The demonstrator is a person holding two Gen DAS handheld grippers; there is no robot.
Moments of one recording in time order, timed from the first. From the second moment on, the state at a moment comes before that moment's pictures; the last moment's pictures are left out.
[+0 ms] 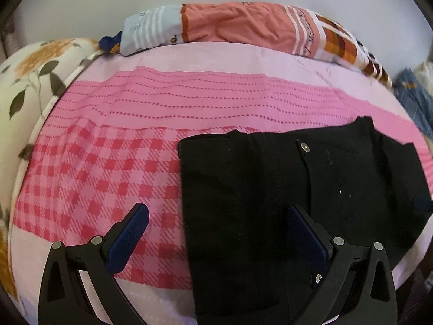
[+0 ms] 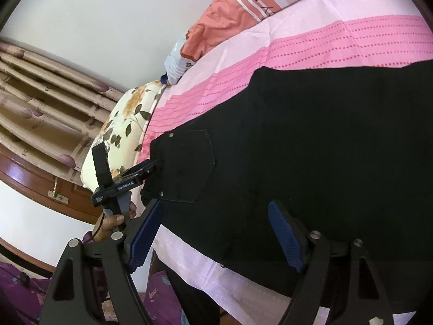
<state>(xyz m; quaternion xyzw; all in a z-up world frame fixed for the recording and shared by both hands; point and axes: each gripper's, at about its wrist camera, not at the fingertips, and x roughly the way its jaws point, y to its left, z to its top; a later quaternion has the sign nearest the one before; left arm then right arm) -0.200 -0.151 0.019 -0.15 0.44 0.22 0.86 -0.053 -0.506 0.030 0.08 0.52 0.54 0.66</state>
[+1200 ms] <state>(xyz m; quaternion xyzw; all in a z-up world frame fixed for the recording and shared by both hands) -0.208 -0.124 0.005 -0.31 0.40 0.03 0.86 -0.044 -0.508 0.010 0.13 0.55 0.51 0.65</state>
